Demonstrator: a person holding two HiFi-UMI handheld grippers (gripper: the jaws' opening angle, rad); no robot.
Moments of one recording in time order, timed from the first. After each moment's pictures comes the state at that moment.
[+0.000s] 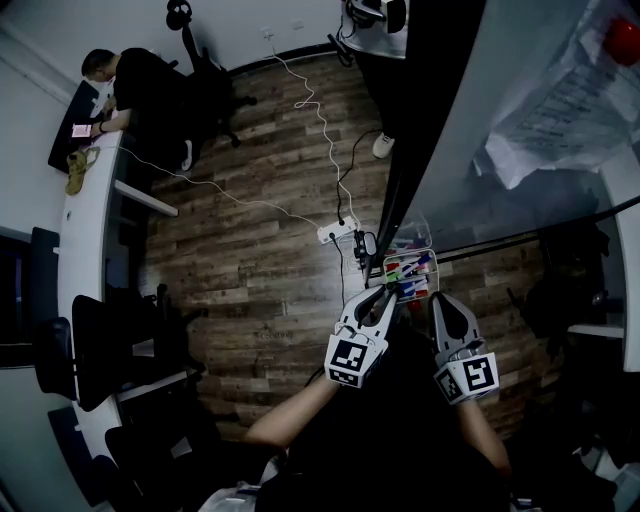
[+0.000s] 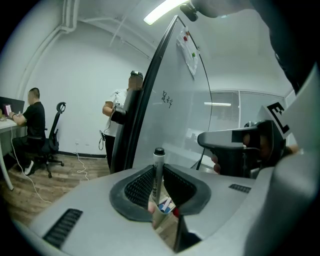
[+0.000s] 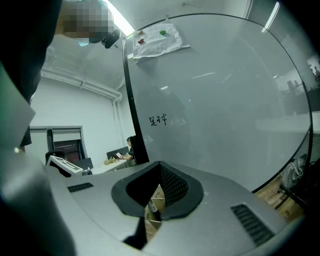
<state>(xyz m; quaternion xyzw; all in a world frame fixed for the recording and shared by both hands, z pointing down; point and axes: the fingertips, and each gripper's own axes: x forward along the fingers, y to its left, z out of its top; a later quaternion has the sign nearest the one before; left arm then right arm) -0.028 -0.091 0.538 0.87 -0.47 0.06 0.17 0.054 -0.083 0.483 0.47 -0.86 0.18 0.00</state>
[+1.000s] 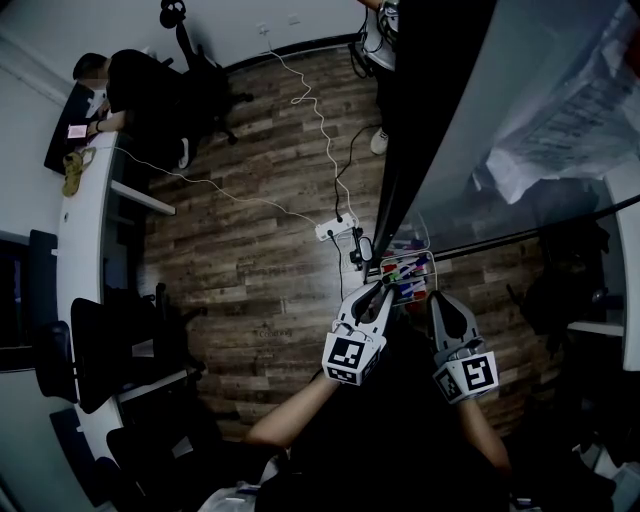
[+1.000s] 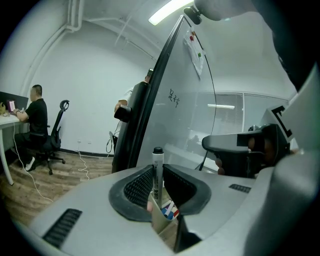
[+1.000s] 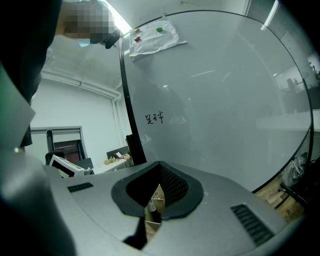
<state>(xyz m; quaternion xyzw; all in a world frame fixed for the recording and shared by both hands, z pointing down) -0.030 -0.106 0.542 0.86 -0.48 0.05 0.18 0.055 -0.092 0.489 0.47 -0.86 0.19 0.00</state>
